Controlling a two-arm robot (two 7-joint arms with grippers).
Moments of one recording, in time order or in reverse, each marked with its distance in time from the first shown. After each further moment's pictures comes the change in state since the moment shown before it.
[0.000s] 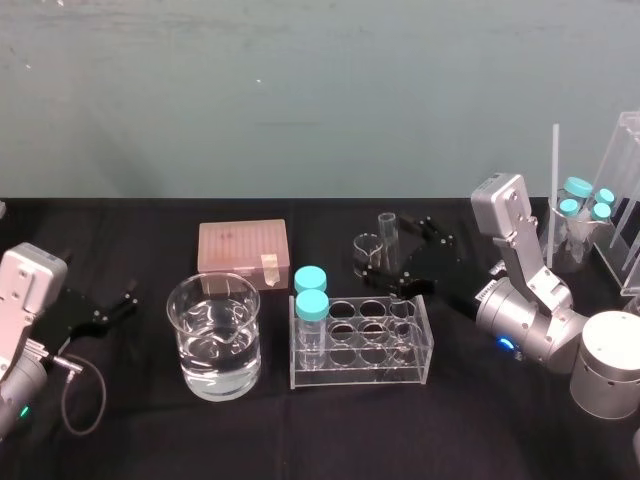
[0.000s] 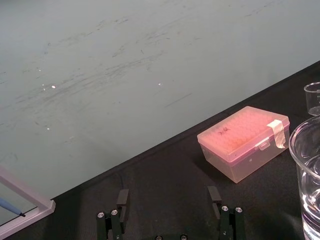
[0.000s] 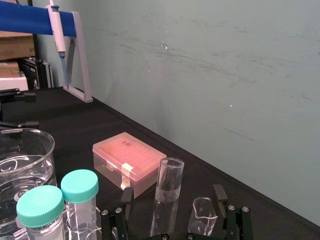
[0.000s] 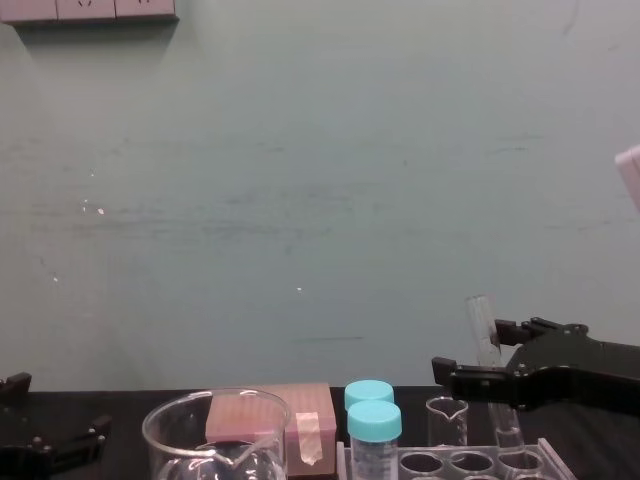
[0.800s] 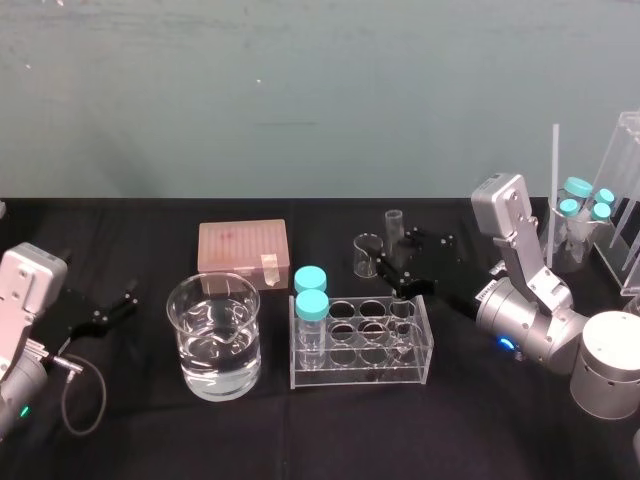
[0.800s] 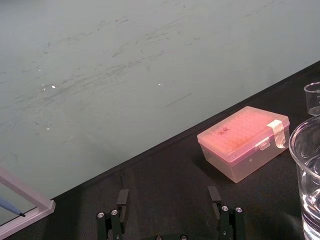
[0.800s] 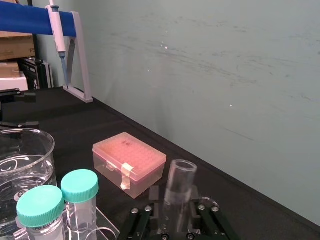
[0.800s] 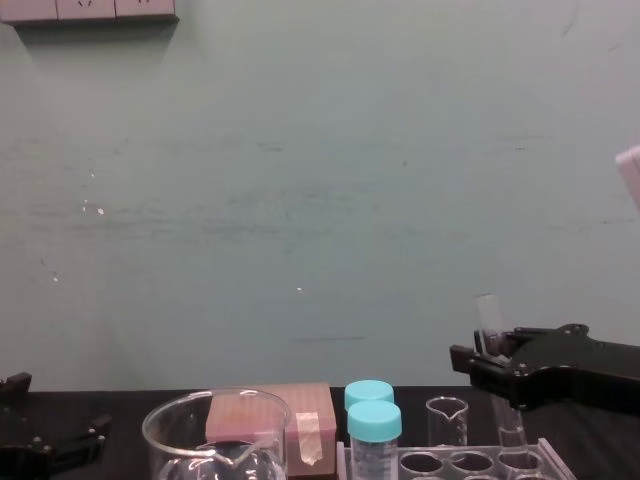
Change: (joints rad) left arm 0.000 0.000 0.000 0.000 0.000 0.000 0.000; right arm 0.000 0.001 -0.001 -0.001 0.002 0.000 -0.001
